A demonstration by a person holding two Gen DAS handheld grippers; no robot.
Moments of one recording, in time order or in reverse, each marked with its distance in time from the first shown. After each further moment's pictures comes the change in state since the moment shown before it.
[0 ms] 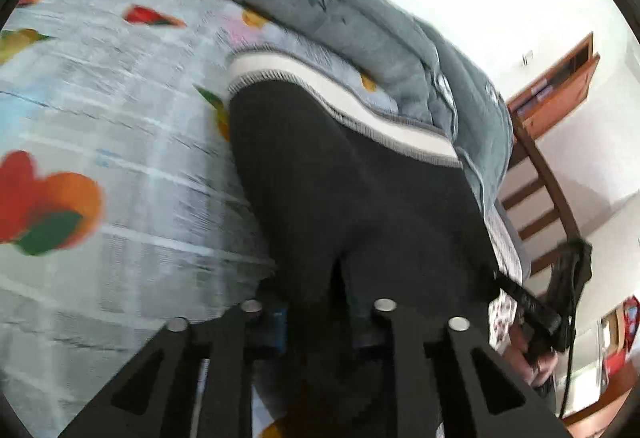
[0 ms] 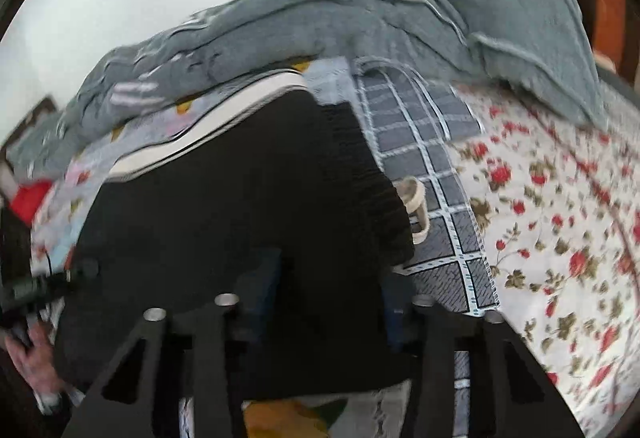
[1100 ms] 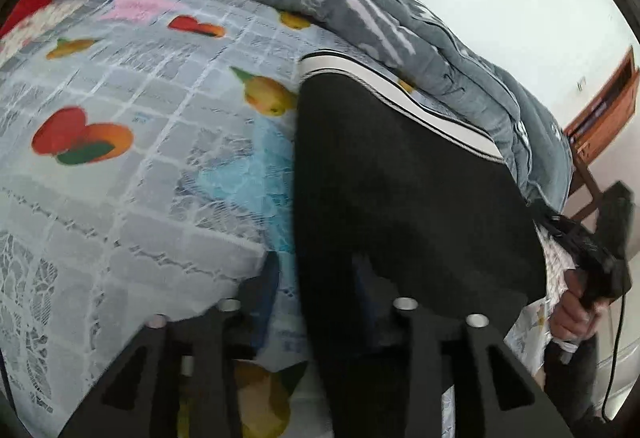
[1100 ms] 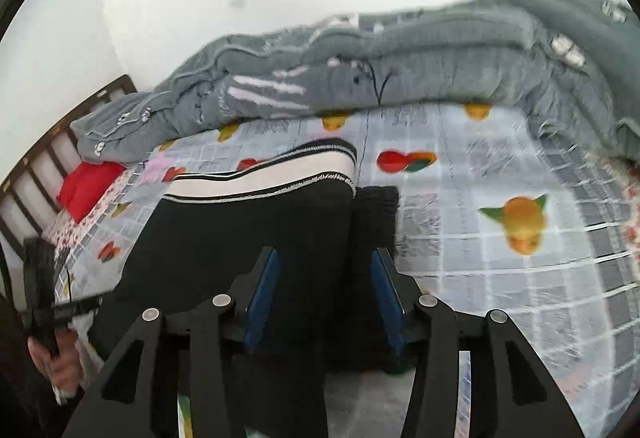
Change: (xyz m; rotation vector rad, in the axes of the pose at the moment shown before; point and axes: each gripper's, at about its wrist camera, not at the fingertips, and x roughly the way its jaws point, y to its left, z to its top) left arm -0.143 0.145 0.017 -0.028 -0.055 0.239; right arm 0.036 0.171 0.035 -0.102 -0.034 0.259
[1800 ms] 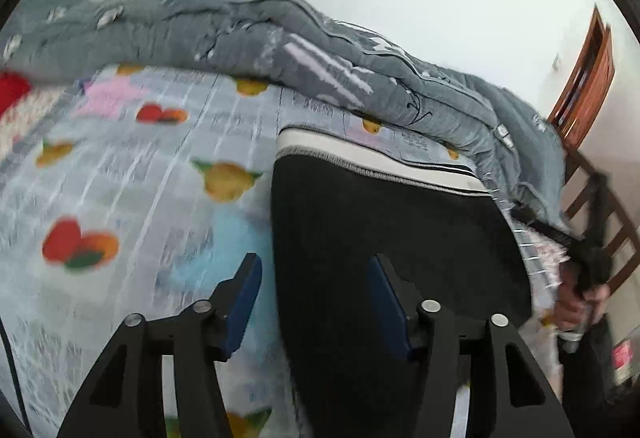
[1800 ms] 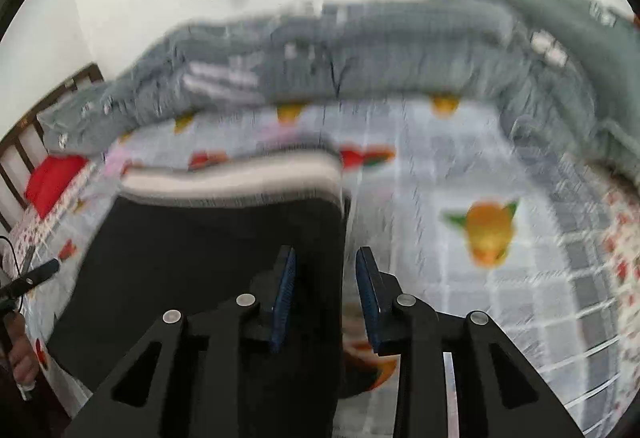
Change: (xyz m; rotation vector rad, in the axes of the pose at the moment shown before) left arm -0.020 -0.067 0.030 0.210 -0.153 0.075; right arm 0.001 -0.015 0.016 -0.047 -0.030 -0.151
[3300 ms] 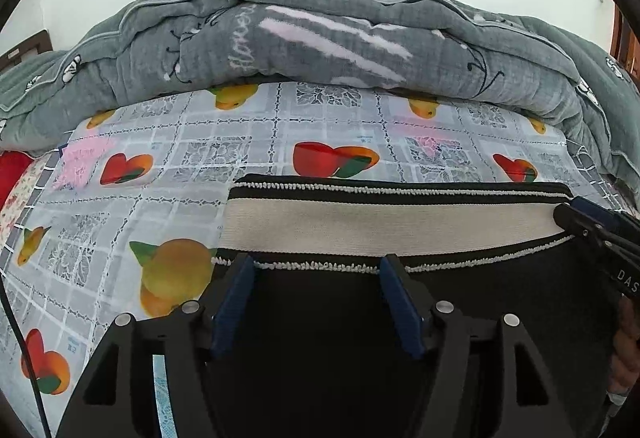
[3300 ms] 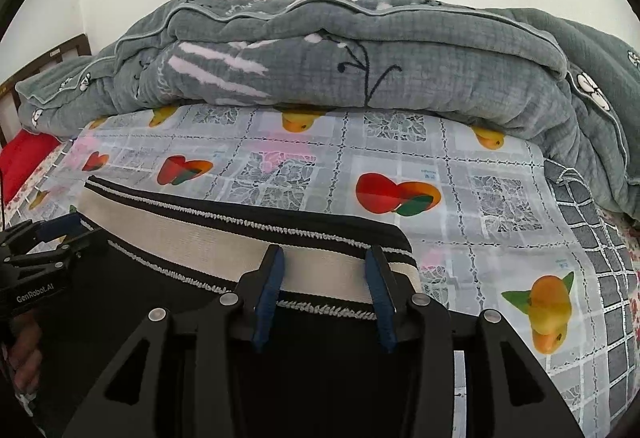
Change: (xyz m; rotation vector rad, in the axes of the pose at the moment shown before) left arm 0.141 -0.048 0.048 0.138 0.064 0.287; right arm 0.096 0.042 0.022 -0.093 0.021 -0.075
